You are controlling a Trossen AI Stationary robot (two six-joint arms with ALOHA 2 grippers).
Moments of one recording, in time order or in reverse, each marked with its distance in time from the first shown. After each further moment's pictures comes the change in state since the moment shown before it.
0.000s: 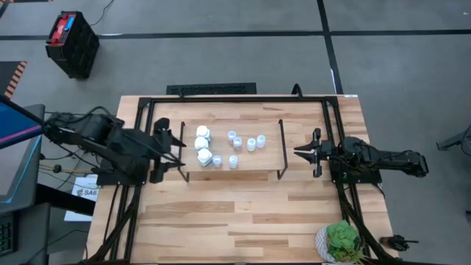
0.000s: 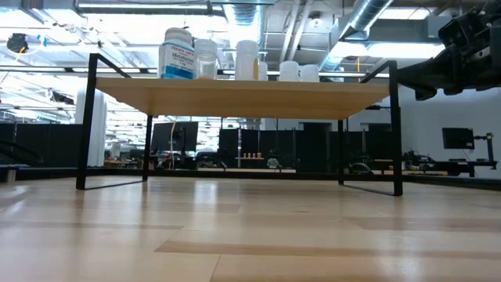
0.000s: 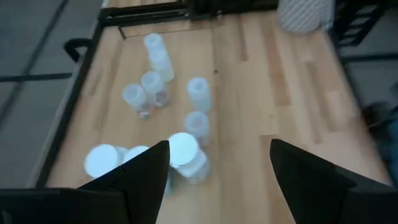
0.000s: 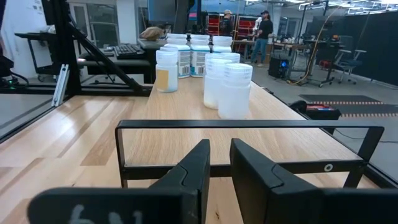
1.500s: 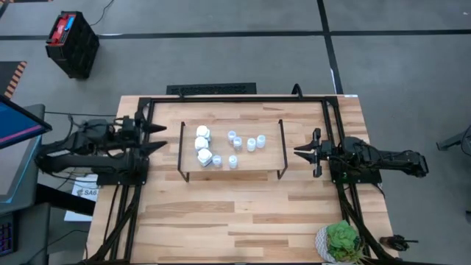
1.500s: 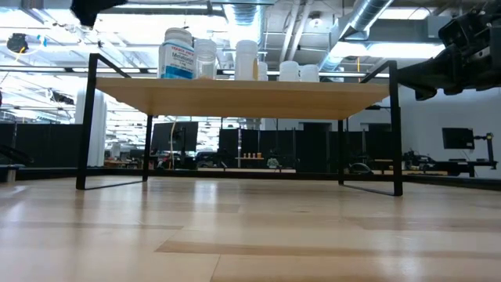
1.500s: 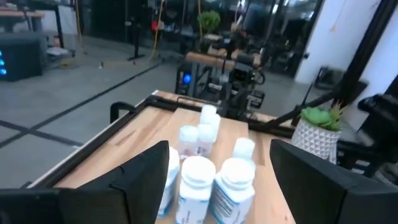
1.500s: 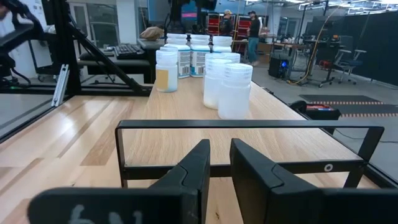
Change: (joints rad) left arm 0.393 -0.781 -0.775 0.633 0.217 -0.029; right arm 0.000 0.000 0.000 0.000 0.000 0.000
